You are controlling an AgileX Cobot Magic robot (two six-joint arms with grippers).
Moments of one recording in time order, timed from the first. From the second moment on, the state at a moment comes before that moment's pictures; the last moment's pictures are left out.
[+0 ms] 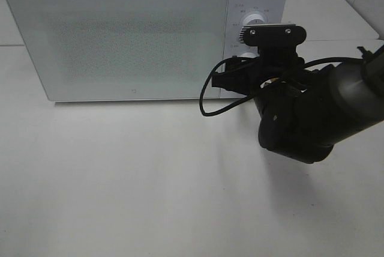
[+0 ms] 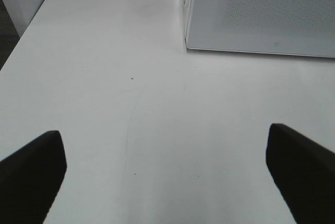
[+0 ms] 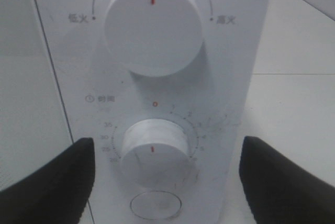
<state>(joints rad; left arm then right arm) 0.05 0.00 -0.50 -0.06 1.04 0.00 0.69 1.99 -0.76 0.91 -1.12 -0.39</state>
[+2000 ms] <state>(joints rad) 0.05 0.00 -0.50 -0.06 1.04 0.00 0.65 2.06 -0.82 0.85 -1.11 -0.31</state>
